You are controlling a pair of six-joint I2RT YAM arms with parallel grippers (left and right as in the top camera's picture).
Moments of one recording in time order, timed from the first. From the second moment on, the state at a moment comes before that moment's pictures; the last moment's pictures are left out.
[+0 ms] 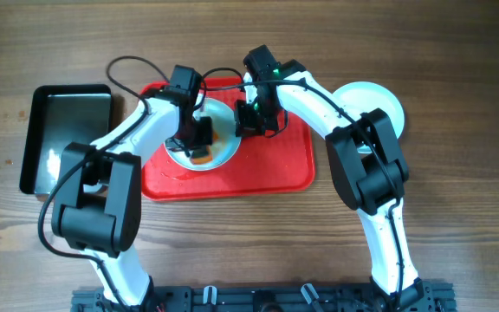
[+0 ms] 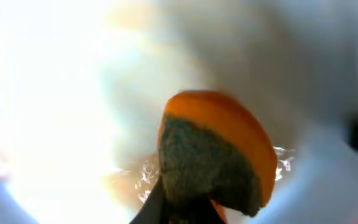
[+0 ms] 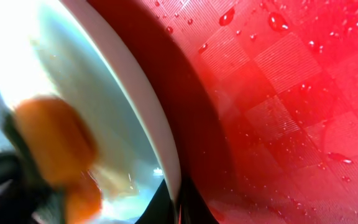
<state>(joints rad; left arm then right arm) -0.25 1.95 1.24 -0.73 0.05 -0.33 0.50 2.34 1.79 -0.86 -0.49 0.42</state>
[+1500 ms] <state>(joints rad) -0.16 2.01 1.25 -0.45 0.25 -0.52 0.49 2.34 1.79 -0.87 -0.49 0.42</state>
